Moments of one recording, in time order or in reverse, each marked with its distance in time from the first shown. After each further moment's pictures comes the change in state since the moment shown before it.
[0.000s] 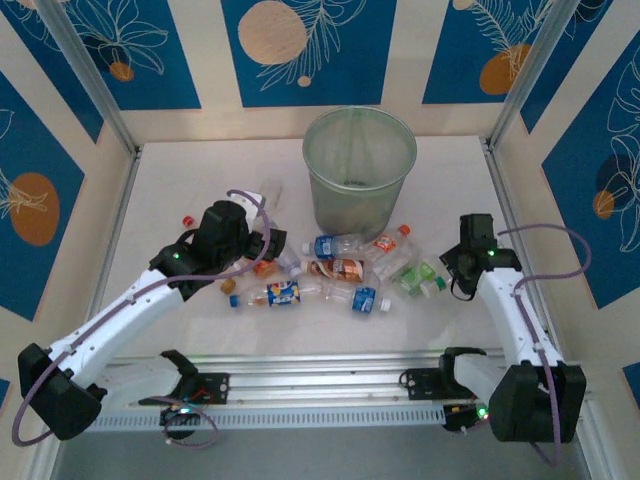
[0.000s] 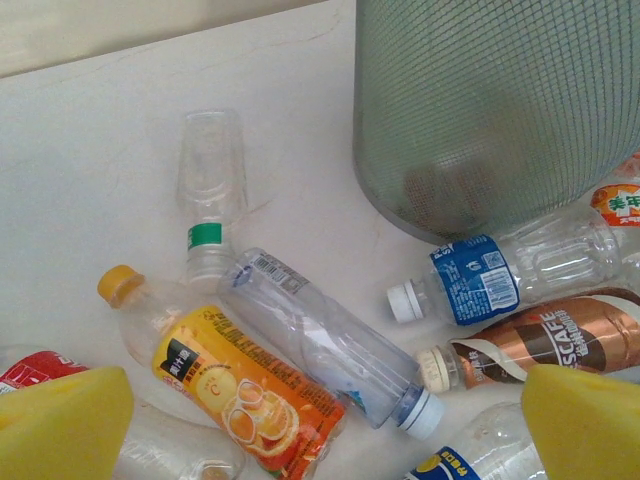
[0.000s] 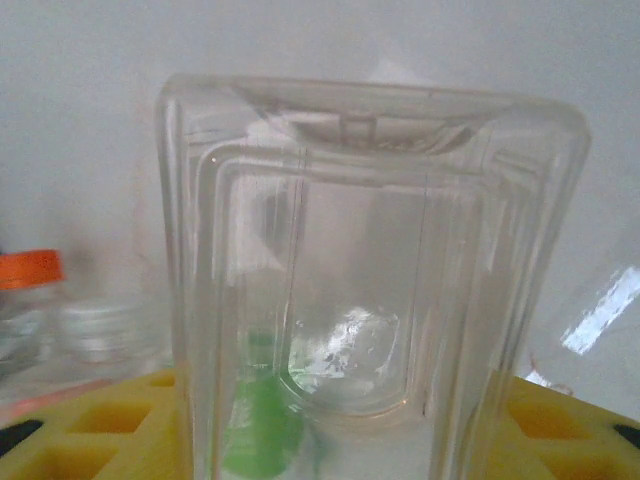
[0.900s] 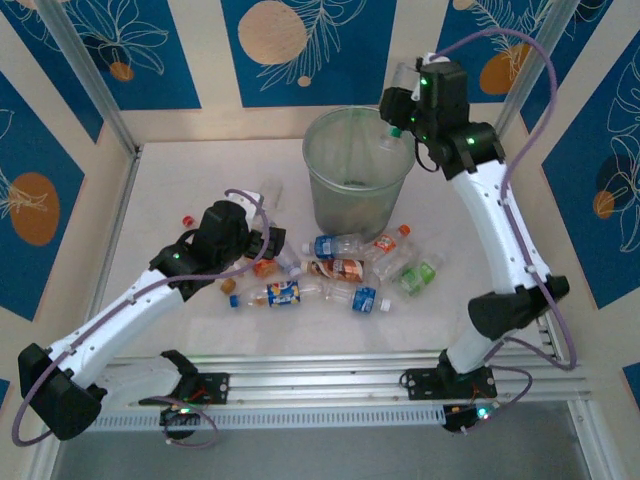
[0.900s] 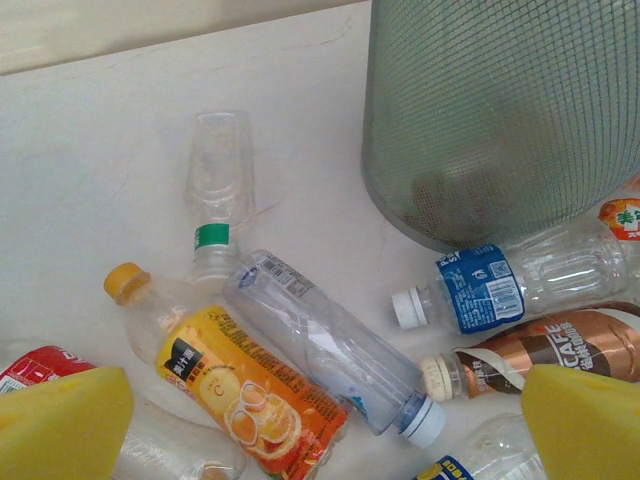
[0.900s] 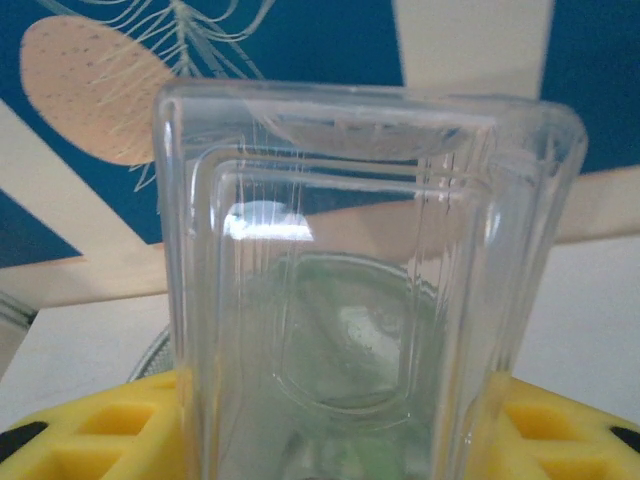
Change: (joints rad) left arm 0.000 -0.001 -0.003 0.008 -0.020 -0.026; right arm 0.385 0.640 1.284 0.072 -0.001 -0.586
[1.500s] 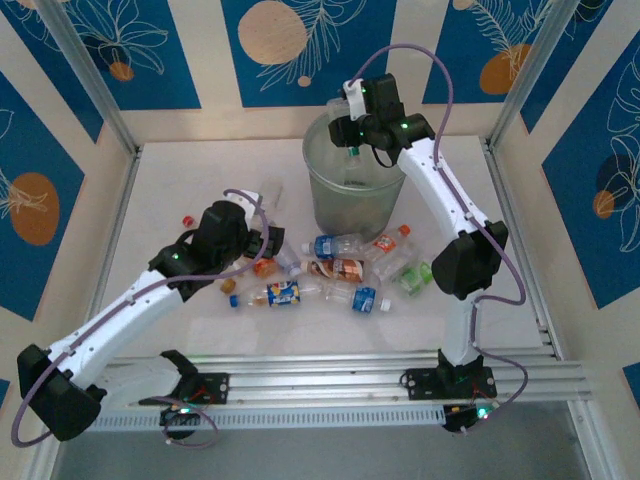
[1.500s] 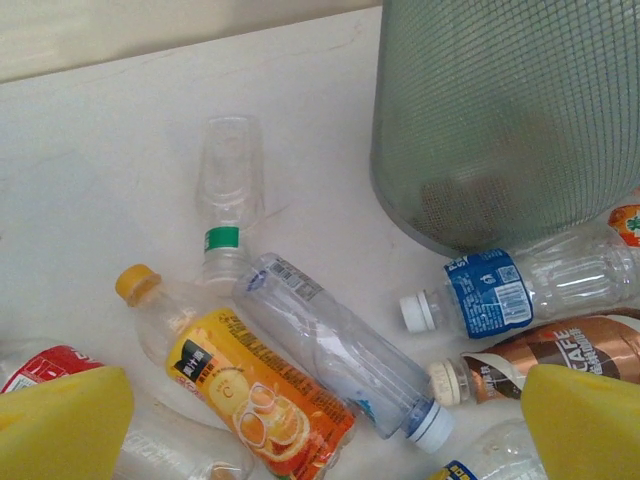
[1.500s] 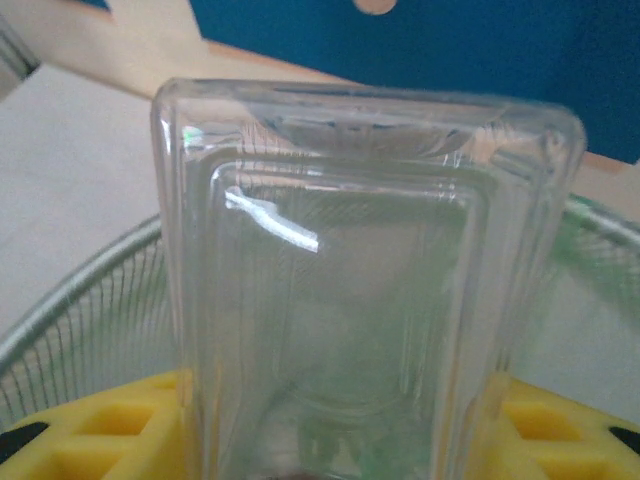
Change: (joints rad) left arm 0.000 -0.007 0.000 0.000 -0.021 0.001; right arm 0.055 0.323 0.072 0.014 -0.222 -0.374
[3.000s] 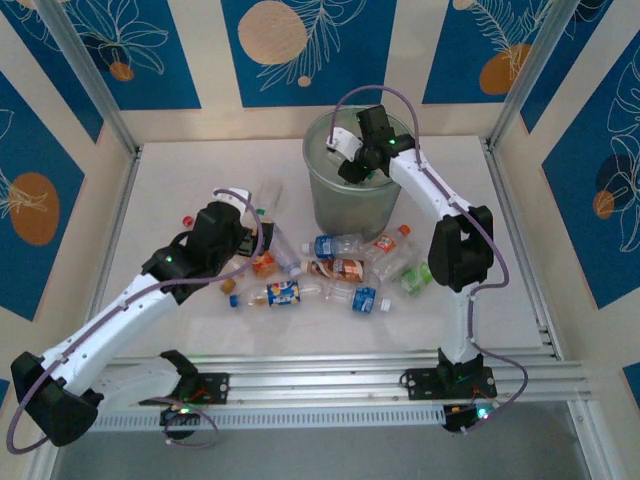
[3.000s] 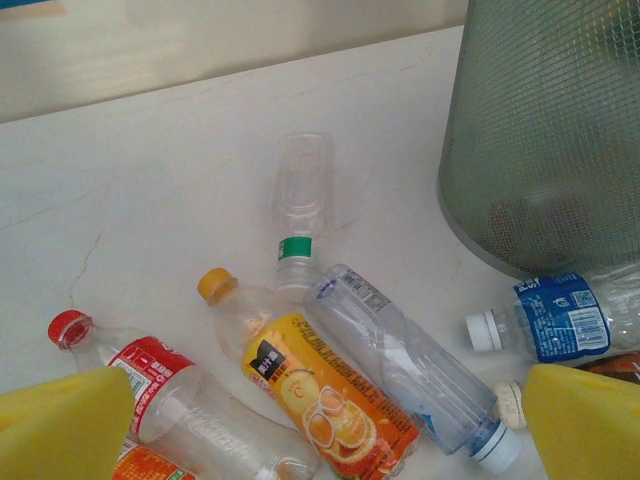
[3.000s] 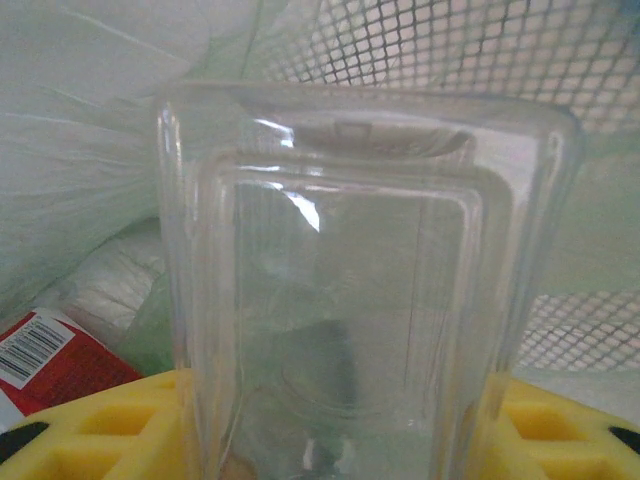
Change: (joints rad) left arm 0.000 -0.031 0.010 -0.035 -0.137 0.011; right arm -0.036 0.076 -0.211 0.063 -0.011 -0.686
